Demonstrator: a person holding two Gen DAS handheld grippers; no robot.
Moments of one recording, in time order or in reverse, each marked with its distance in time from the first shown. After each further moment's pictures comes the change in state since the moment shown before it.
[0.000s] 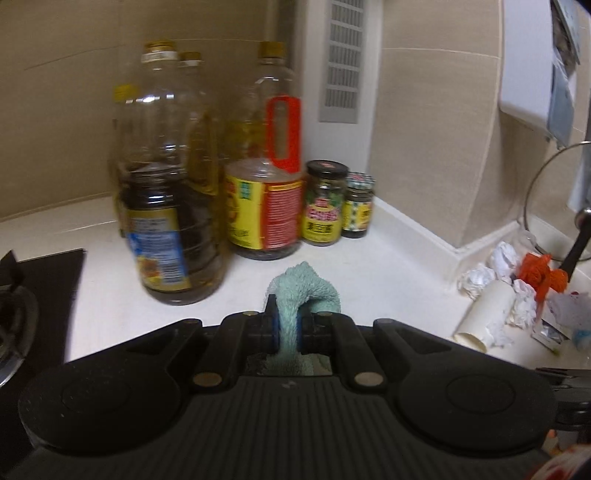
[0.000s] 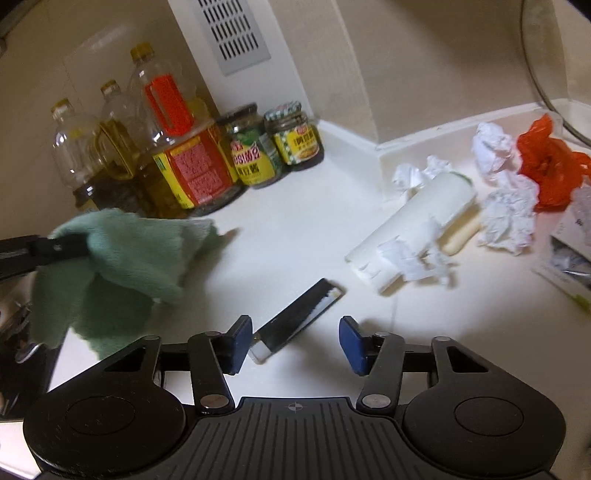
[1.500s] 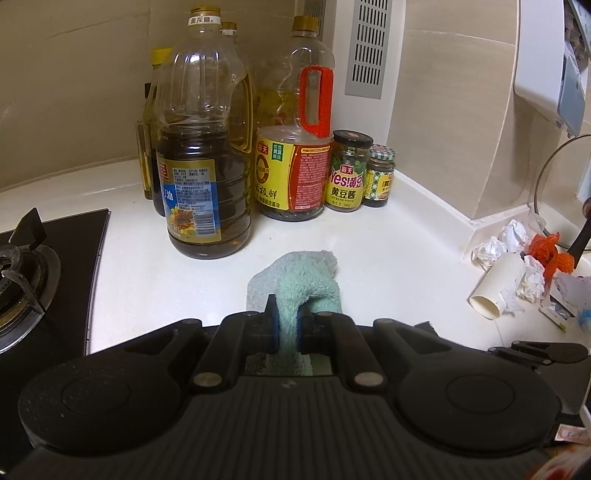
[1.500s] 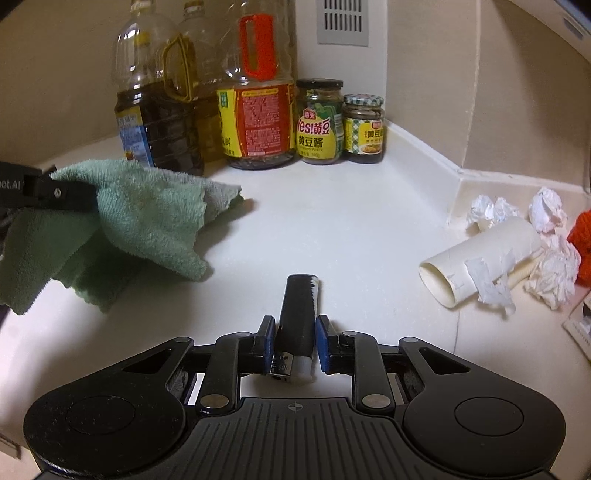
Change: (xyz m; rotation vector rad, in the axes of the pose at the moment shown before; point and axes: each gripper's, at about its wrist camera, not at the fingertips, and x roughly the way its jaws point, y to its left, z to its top) left arm -0.016 0.020 -0.027 -0.037 0.065 0.023; right arm 0.021 0.062 -0.025 -0.315 0.020 -0.070
